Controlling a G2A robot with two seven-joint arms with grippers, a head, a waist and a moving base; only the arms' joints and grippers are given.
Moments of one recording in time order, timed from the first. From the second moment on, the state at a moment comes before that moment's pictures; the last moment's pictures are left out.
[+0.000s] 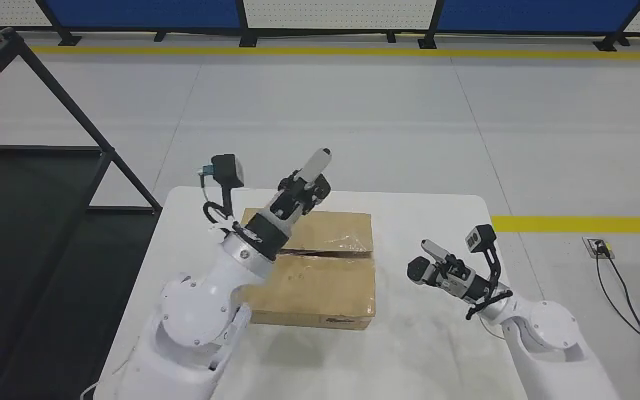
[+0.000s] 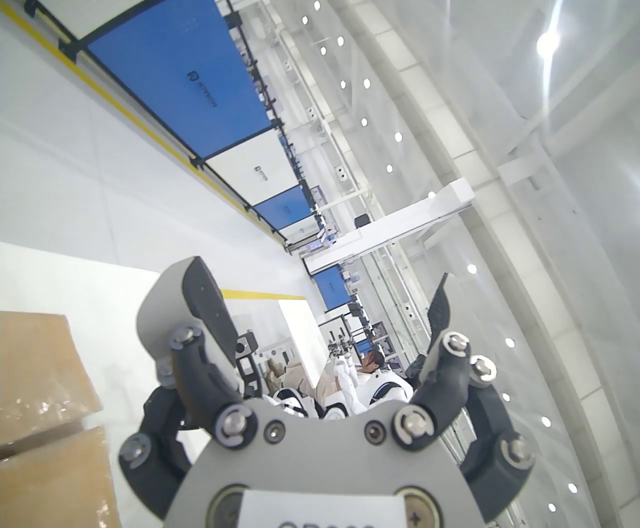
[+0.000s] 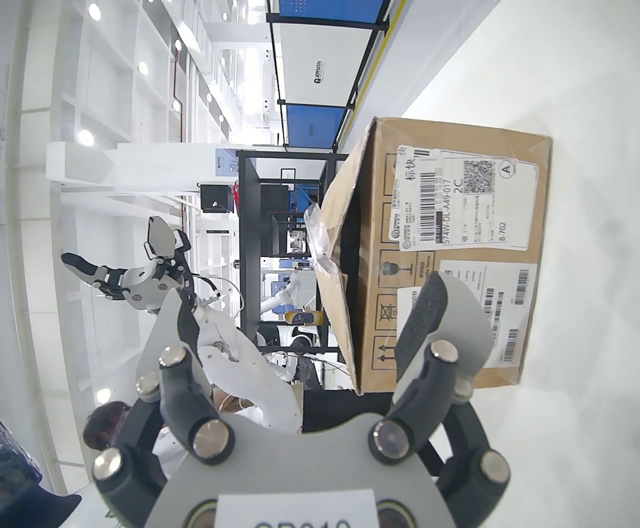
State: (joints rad) left arm 0.90 -1.30 -1.28 -1.99 -0.11 0.14 -0.28; right arm -1.04 -1.13 1.45 -1.43 0.40 -0.16 0.88
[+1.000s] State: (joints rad) left arm 1.36 -1.22 -2.03 -1.84 -0.27 0.02 -0.66; right arm -1.02 -1.14 1.34 -1.57 0.24 -0.25 0.88
